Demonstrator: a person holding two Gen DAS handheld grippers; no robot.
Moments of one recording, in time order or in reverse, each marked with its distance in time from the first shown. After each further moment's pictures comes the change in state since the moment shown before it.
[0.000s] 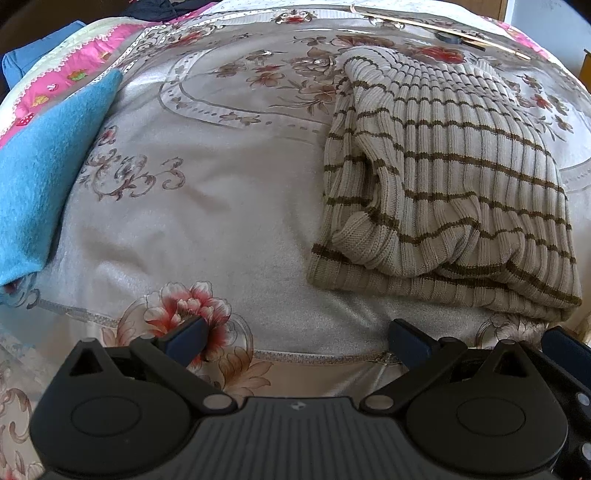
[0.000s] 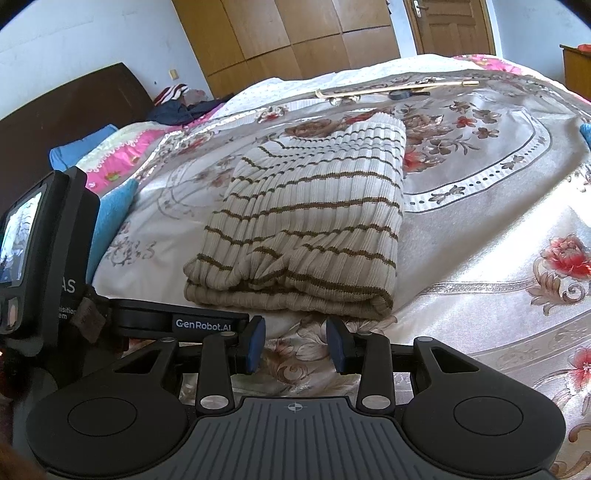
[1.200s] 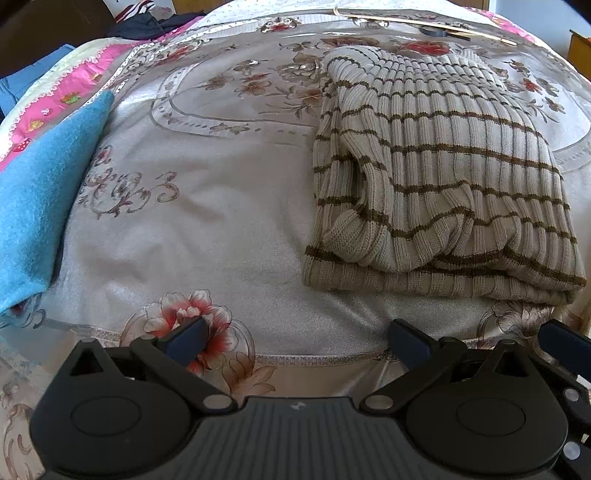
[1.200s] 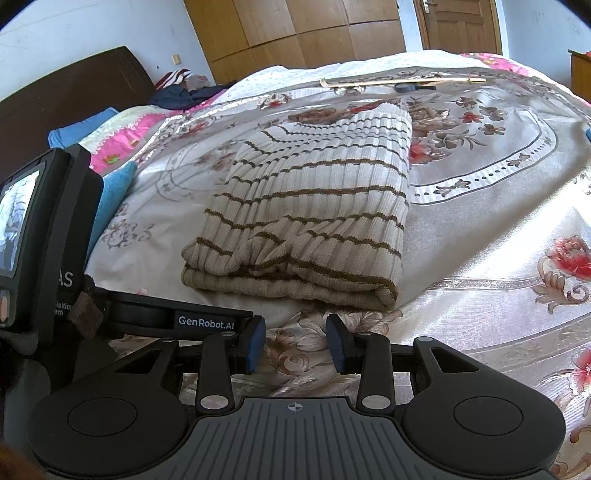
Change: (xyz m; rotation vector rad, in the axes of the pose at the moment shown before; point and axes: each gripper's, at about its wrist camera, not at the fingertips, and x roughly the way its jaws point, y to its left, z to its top) left arm -0.003 -0.006 -0.007 0.076 -0.038 0.023; right arm 0.007 0.004 -0.002 -0.037 0.040 -0.014
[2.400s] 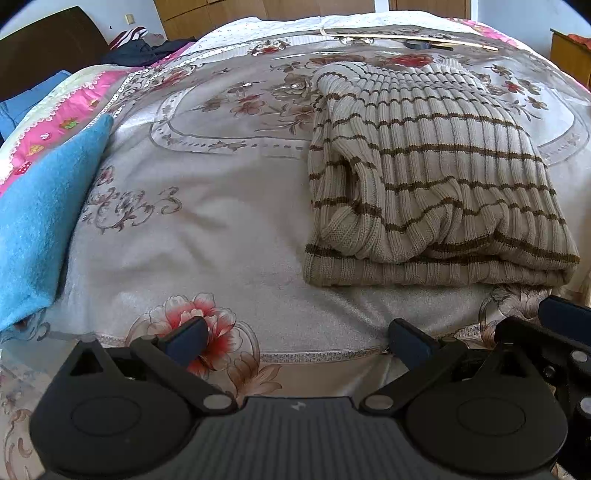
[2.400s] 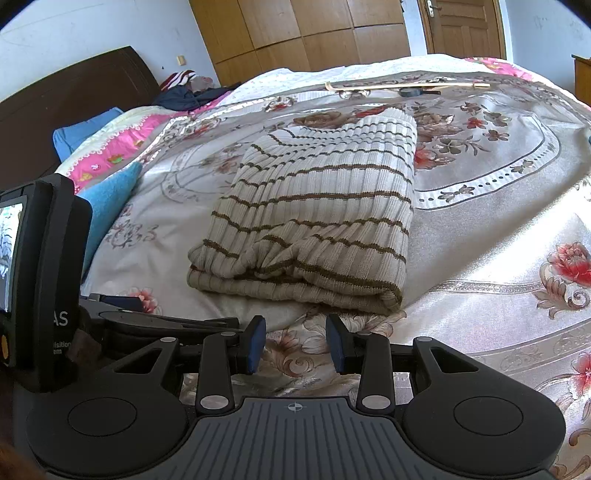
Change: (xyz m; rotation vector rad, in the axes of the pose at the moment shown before) left arm -0.005 -0.001 -0.012 0.049 -0.083 -0.004; right arm 0.001 0.003 0.001 -0.014 -0.005 0.007
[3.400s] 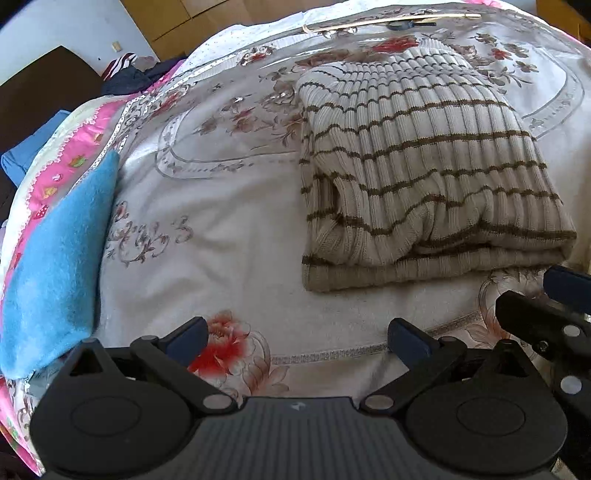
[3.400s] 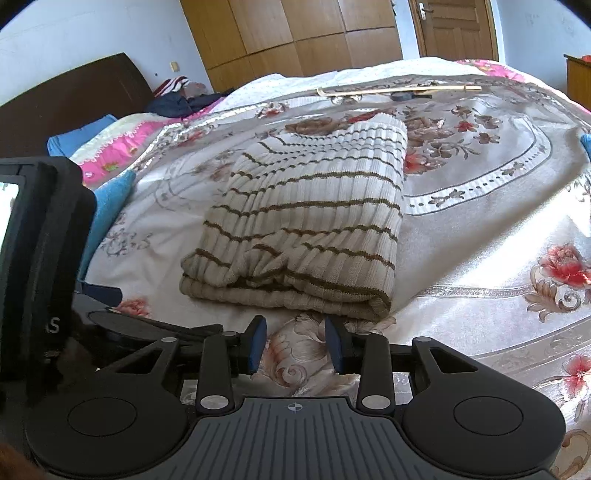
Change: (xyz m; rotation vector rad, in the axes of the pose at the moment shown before) left arm -0.015 -0.019 0.009 0.140 0.022 0.105; right arm -0.005 -0.003 0.002 0.013 -0.027 -0.011
